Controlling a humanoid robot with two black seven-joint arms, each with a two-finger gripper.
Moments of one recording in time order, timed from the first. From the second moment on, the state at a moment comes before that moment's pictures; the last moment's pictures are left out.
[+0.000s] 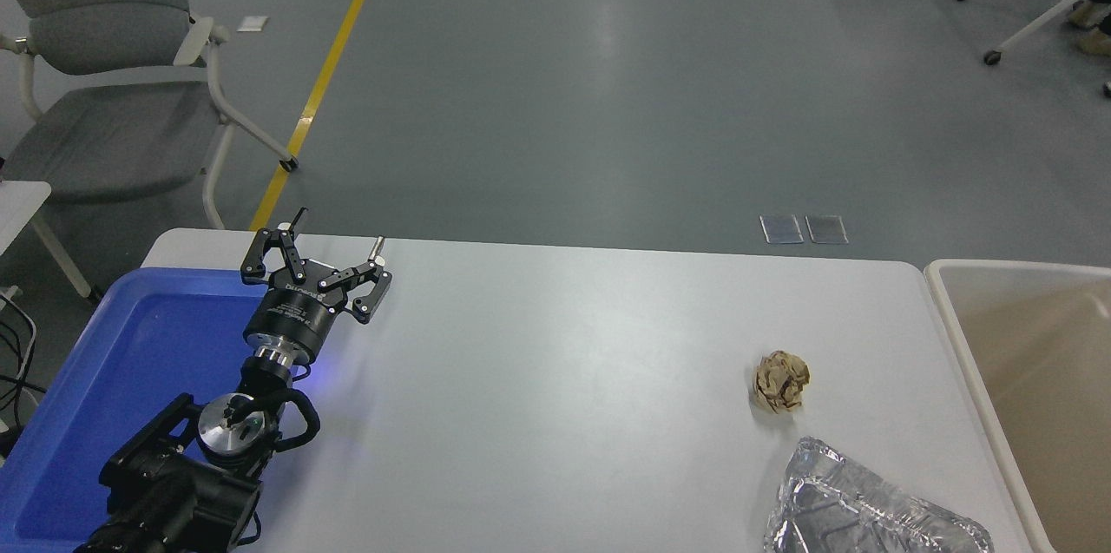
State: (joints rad) left arm -0.46 0.11 -1.18 -0.58 -0.23 -0.66 -0.02; right arm 0.92 -0.80 -0.83 0.16 -0.26 0.31 0.26
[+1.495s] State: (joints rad) left arm -0.46 0.11 -1.18 -0.58 -0.23 -0.66 -0.02; right arm 0.61 -0.66 -0.42 0.22 -0.24 0.07 0.15
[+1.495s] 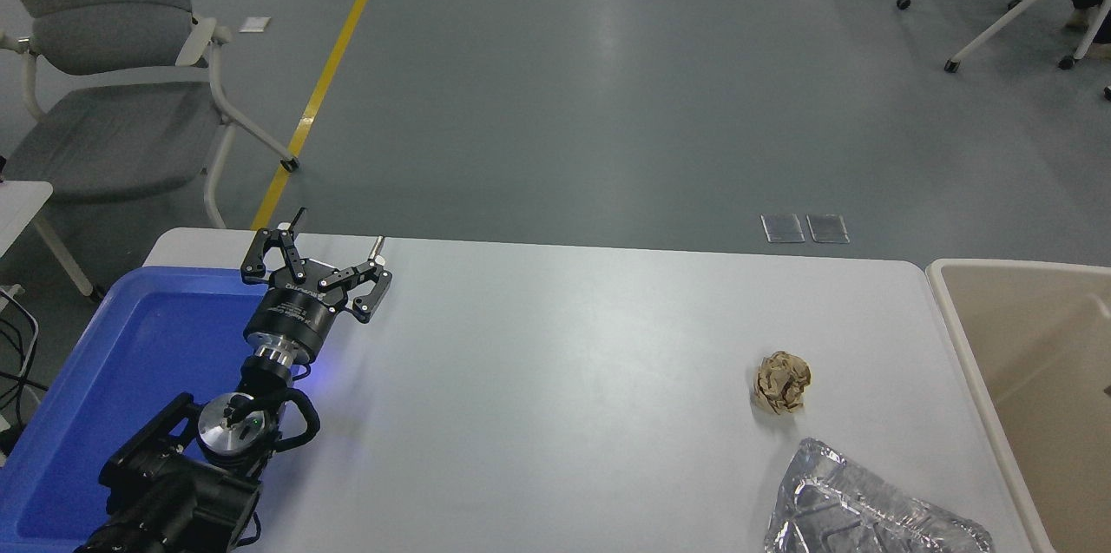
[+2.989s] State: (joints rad) left arm -0.46 0.11 -1.18 -0.58 -0.23 -0.66 -0.02; right arm 1.99 -0.63 -1.30 0.81 -0.27 0.51 0.15
